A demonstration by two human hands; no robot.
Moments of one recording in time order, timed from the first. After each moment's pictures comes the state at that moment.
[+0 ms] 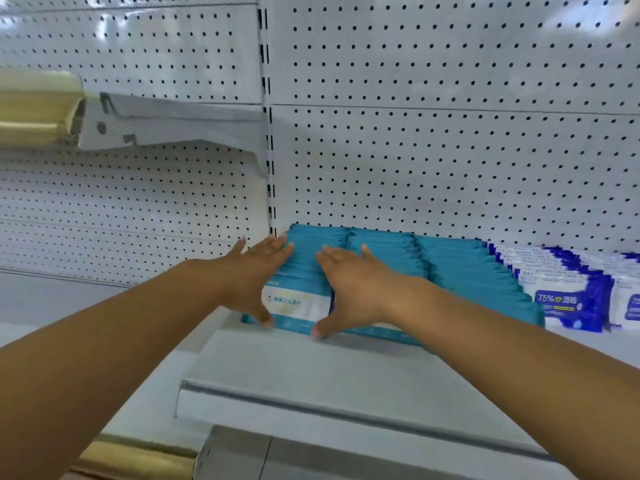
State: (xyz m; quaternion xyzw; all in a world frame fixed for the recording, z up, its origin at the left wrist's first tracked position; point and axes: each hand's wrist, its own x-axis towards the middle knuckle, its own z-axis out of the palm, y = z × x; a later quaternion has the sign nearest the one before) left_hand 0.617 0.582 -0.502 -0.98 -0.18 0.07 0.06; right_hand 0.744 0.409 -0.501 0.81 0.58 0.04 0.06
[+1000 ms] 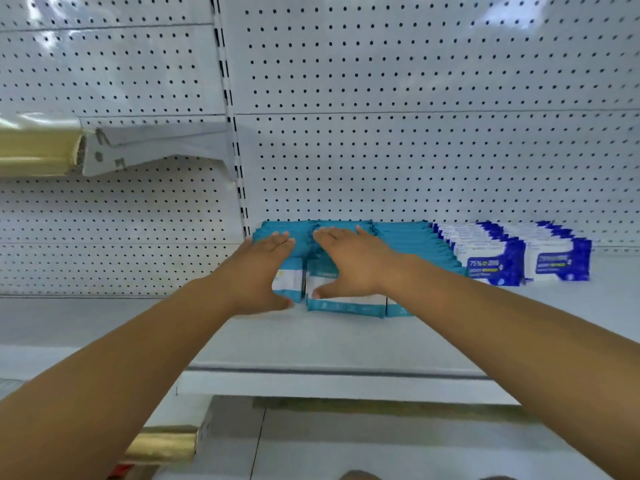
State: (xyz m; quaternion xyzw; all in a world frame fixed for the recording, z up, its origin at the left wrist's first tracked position) left_hand 0.605 0.519 -0.495 -0.99 -0.12 -0.07 0.04; right_hand 0.740 0.356 -0.477 0.83 0.55 0.08 0.01
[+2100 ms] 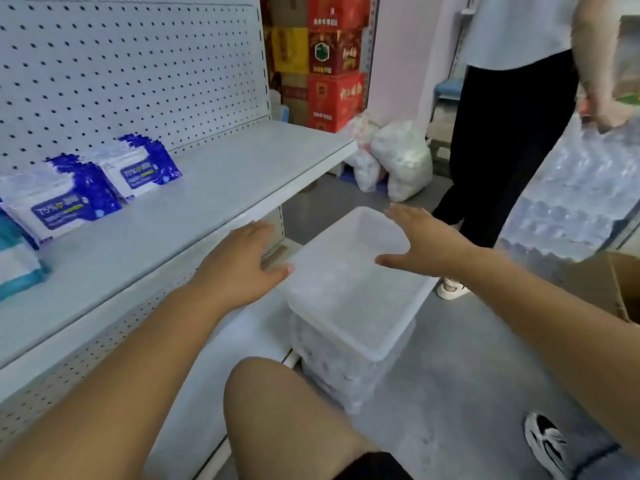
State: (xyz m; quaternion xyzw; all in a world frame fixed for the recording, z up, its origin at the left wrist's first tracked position) left_hand 0.690 0.049 -0.552 -0.94 0.29 -0.01 -0.20; right_hand 0.616 -0.251 -0.548 0.99 -0.07 0.01 -0.09
